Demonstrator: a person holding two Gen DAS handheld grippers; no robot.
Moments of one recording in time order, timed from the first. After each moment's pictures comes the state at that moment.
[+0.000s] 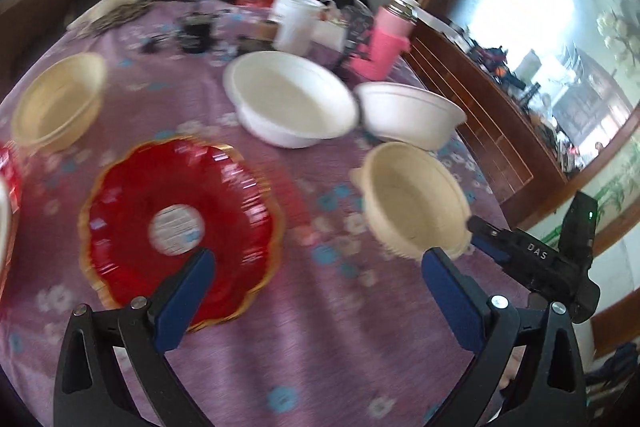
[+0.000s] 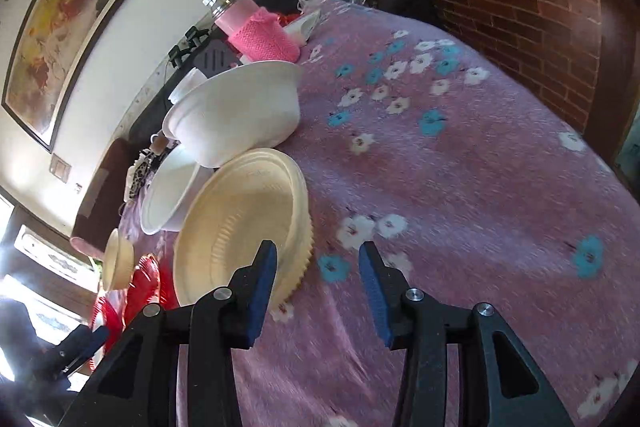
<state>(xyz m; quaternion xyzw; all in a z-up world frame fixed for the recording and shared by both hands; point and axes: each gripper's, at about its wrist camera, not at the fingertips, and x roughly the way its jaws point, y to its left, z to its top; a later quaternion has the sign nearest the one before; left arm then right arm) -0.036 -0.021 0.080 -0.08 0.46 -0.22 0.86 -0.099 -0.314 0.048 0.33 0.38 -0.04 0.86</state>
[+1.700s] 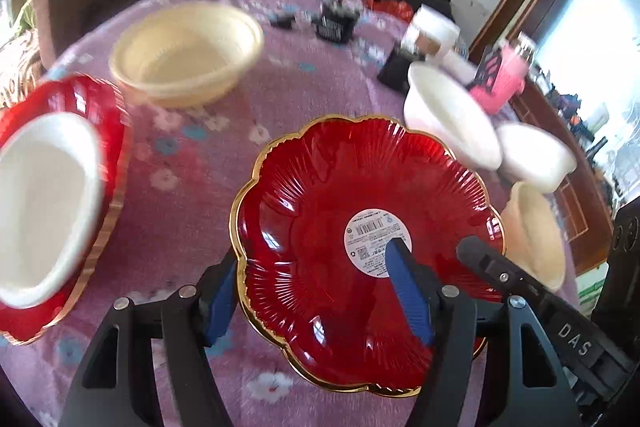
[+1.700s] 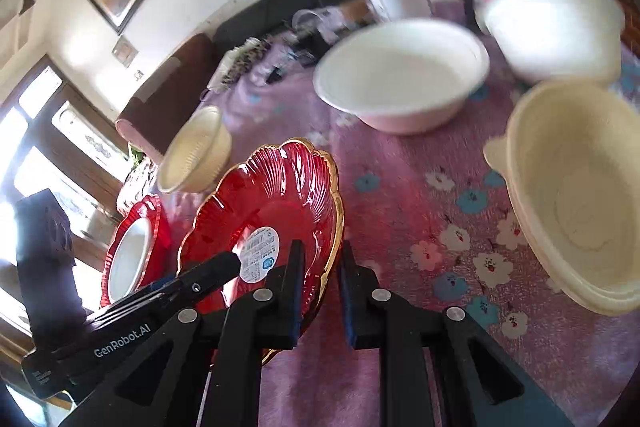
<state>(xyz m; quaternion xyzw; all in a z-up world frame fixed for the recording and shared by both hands) -0.018 0.102 0.047 -0.13 0.46 -0.08 0.88 -0.039 -0.084 0.068 0.19 0.43 0.14 0.87</state>
